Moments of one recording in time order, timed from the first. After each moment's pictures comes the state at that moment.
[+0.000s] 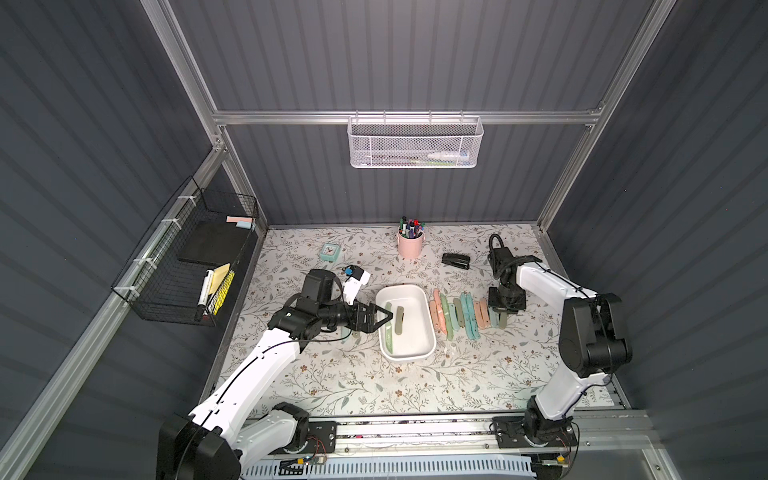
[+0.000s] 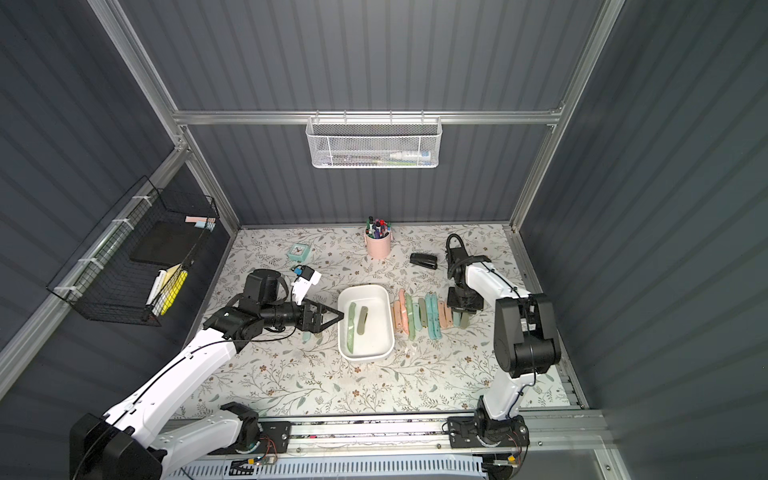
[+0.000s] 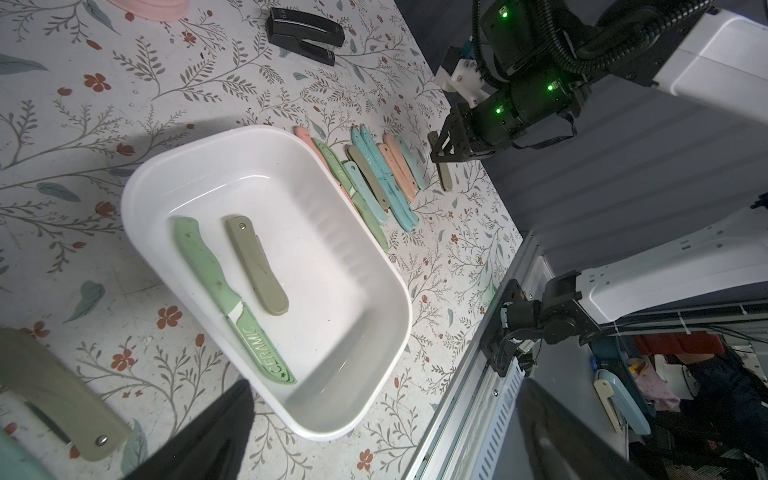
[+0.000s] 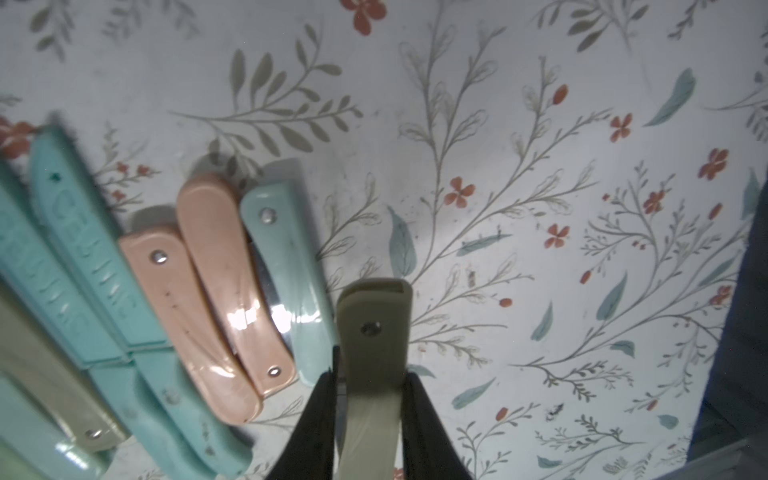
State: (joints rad) left arm -0.36 1.09 0.85 -0.47 0.69 -0.29; right arm 0.14 1.77 1.22 -0.97 0.22 0.35
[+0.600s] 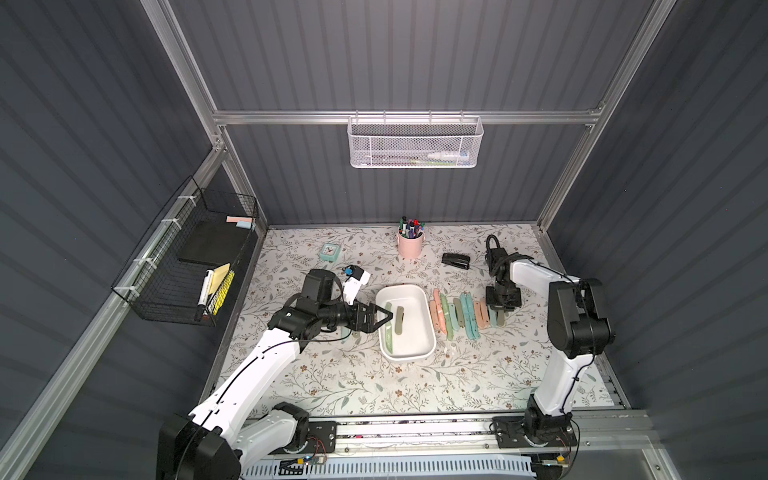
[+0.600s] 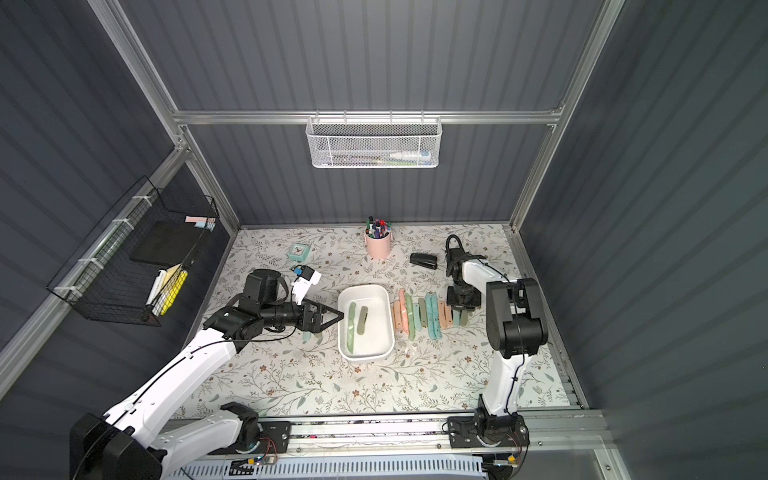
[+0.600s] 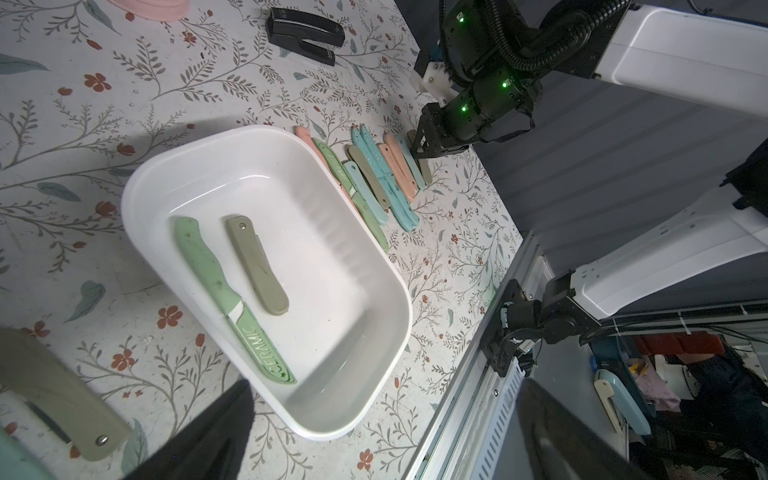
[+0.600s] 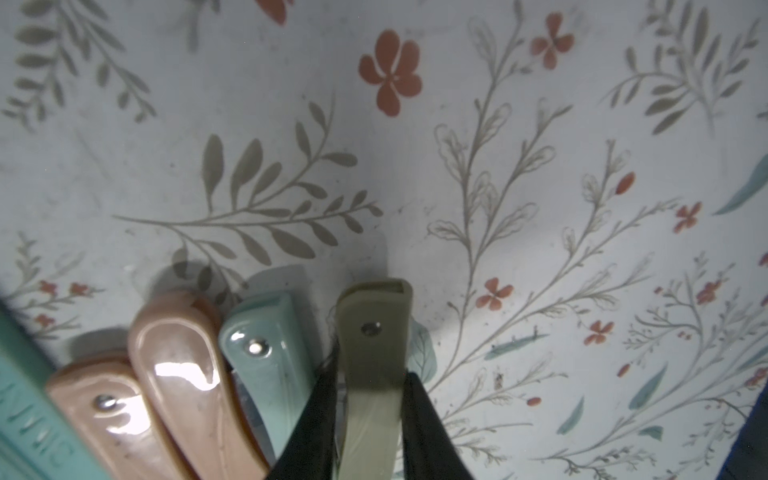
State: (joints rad) left arm -0.36 1.09 0.85 -0.47 0.69 -0.29; right arm 0.12 1.91 1.27 -0.89 0.22 0.30
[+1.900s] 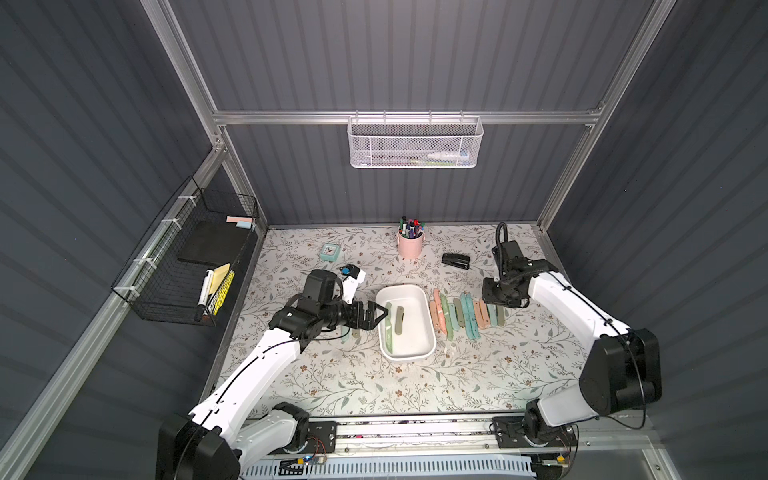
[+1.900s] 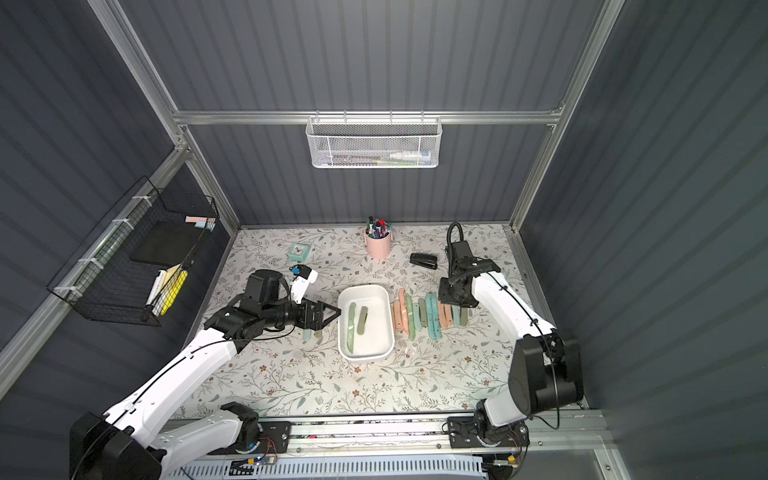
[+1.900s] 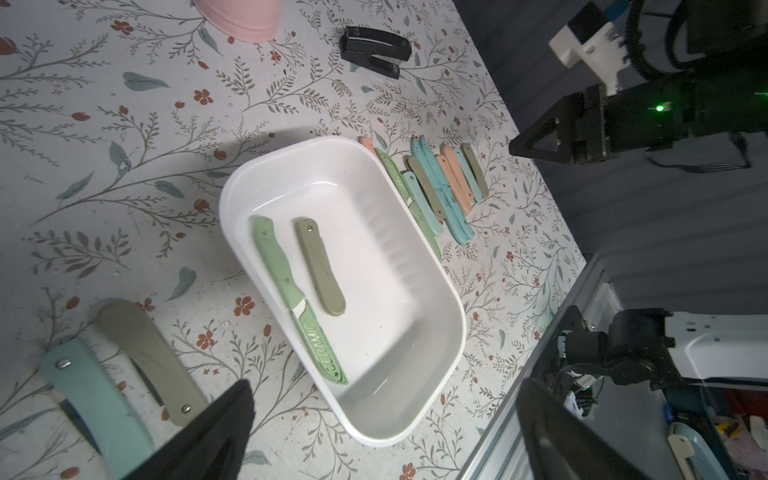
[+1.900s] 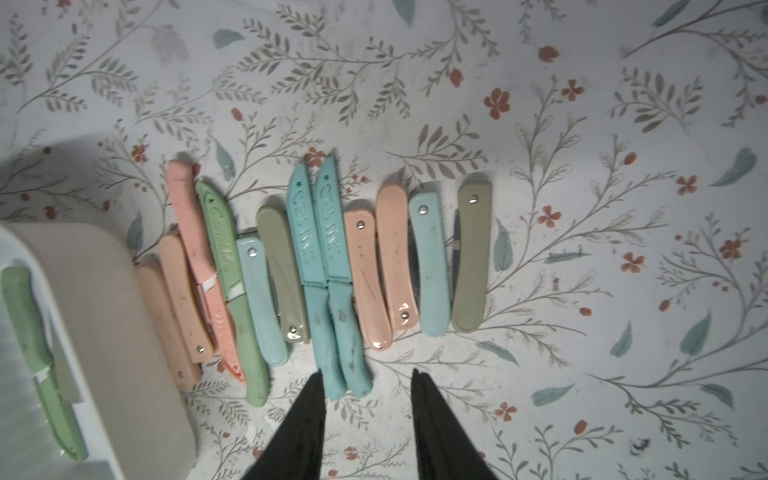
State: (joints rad) left arm -0.41 1.11 0.87 -0.50 0.47 -0.29; right arm 0.23 1.48 1.16 -0.88 0.02 0.38
